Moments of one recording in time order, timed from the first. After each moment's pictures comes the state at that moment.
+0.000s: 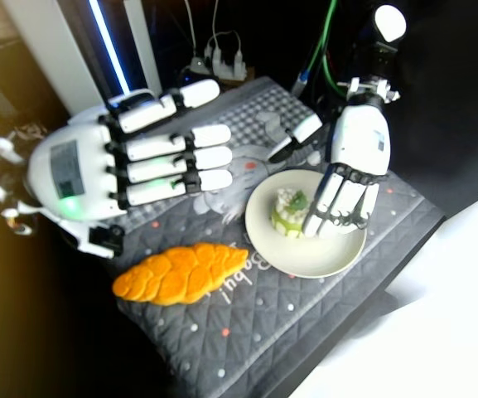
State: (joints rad) left arm 0.22 -1.47 1.77 1.43 -0.50 -0.44; right arm -0.71 -1.01 1.30 -0.10 1.48 -0.24
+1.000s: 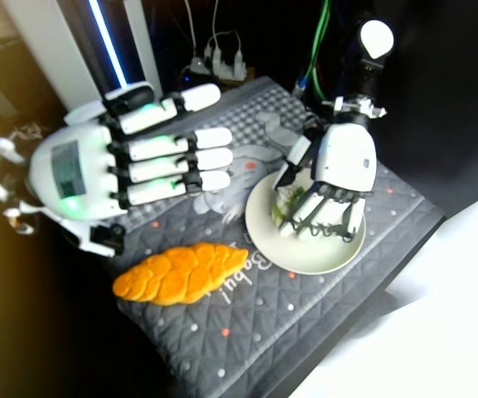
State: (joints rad) left arm 0.24 -1.53 1.82 1.44 -0.46 -0.44; right arm -0.71 -1.02 1.30 -0.10 1.48 -0.24
